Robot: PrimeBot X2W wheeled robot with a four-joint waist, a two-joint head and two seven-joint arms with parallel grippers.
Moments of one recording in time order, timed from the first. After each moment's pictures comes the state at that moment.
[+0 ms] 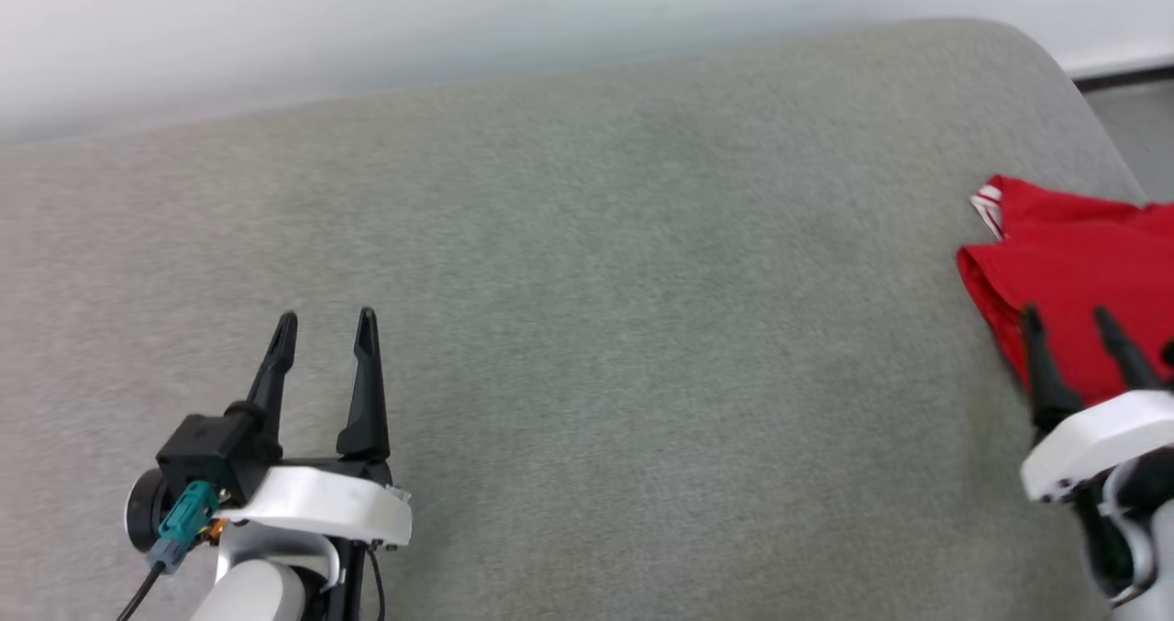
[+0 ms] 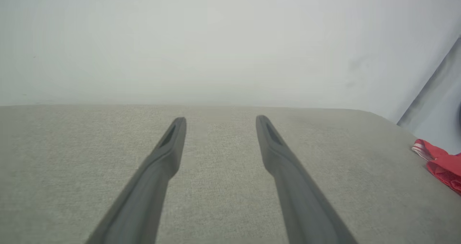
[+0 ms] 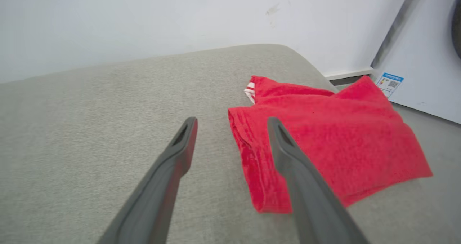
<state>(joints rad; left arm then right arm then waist) -0.15 0.39 -0.37 -0.03 -0.56 0.29 -0.26 -0.27 -0.24 -0.11 0.36 0.27 0.13 -0.04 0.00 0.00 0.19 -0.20</state>
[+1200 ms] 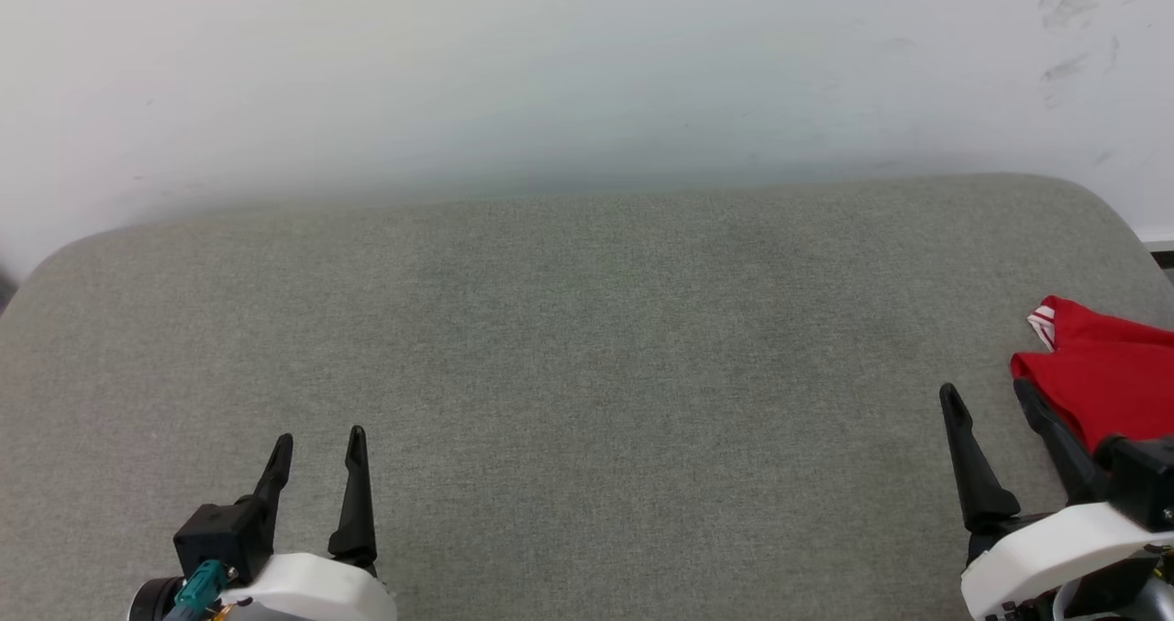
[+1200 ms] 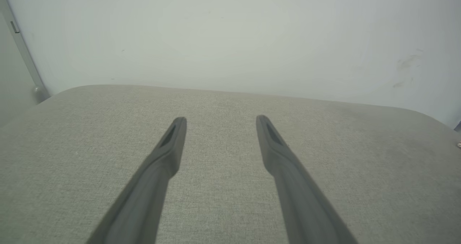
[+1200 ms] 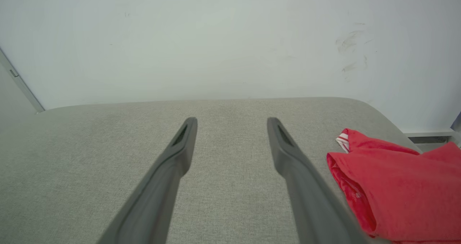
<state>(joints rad) 0.00 0.37 -0.35 0.08 -0.58 0.26 -0.26 0.06 -0.10 -0.05 -0.15 0.21 0.13 0.11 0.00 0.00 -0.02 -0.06</state>
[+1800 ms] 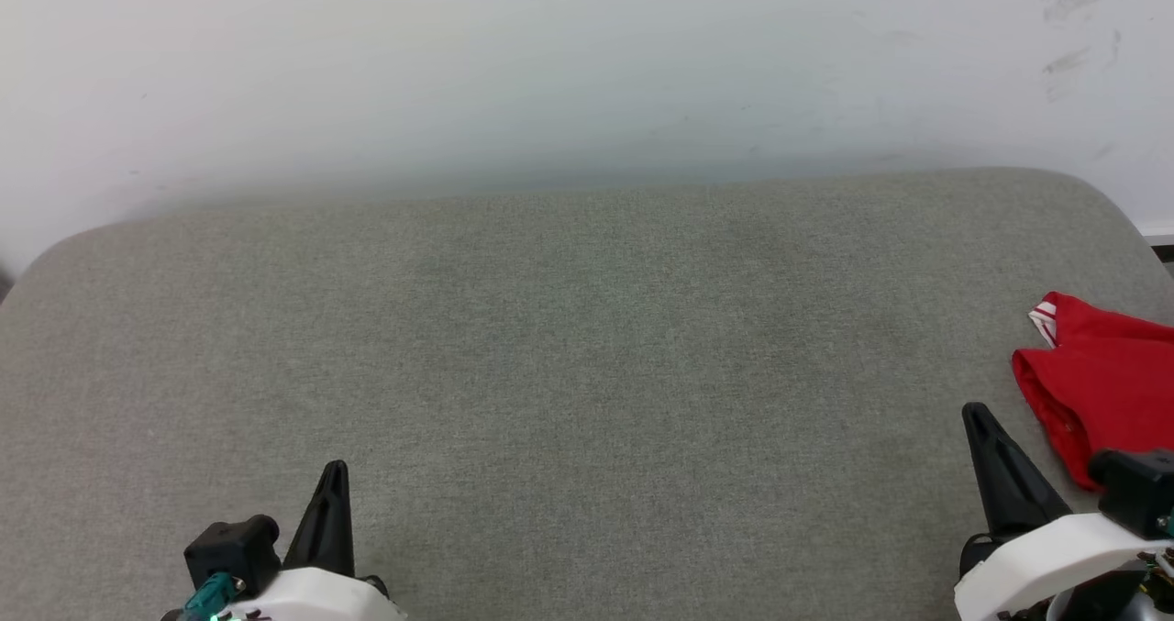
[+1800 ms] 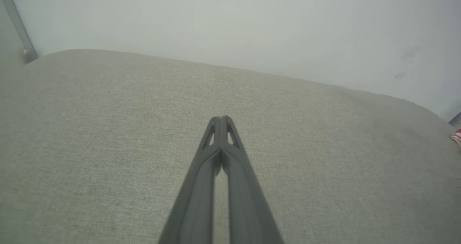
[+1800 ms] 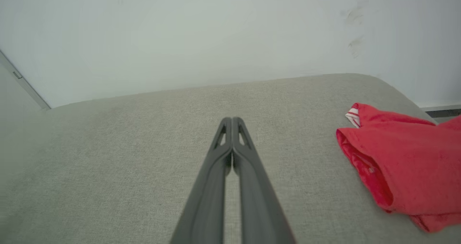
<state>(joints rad) 0.02 0.34 -0.36 0.12 -0.60 0.25 -0.25 0.07 -0.09 -0.05 -0.10 0.24 0.13 0.12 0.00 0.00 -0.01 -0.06</state>
